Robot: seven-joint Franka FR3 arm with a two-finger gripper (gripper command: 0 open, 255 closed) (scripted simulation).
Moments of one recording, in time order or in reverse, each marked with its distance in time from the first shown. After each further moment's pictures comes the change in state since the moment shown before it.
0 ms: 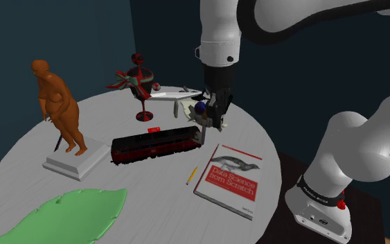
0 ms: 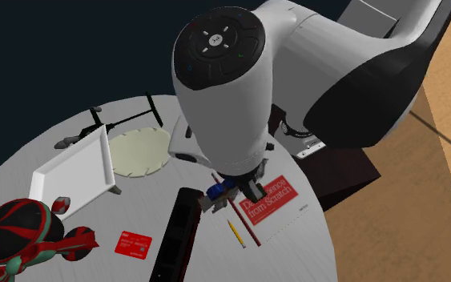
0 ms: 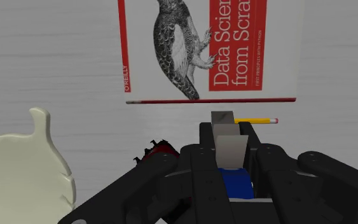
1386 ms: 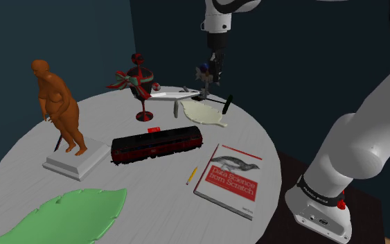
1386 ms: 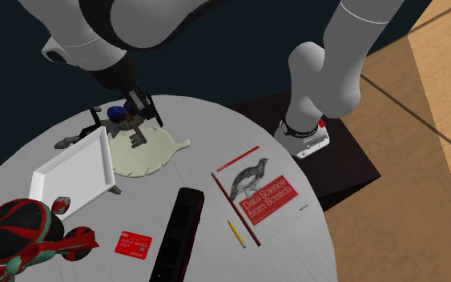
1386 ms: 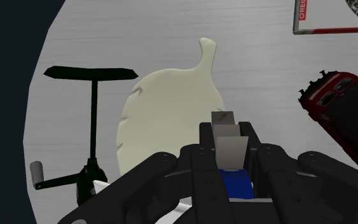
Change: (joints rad) arm -0.199 0.278 -0.289 0.338 -0.179 -0.075 -0.418
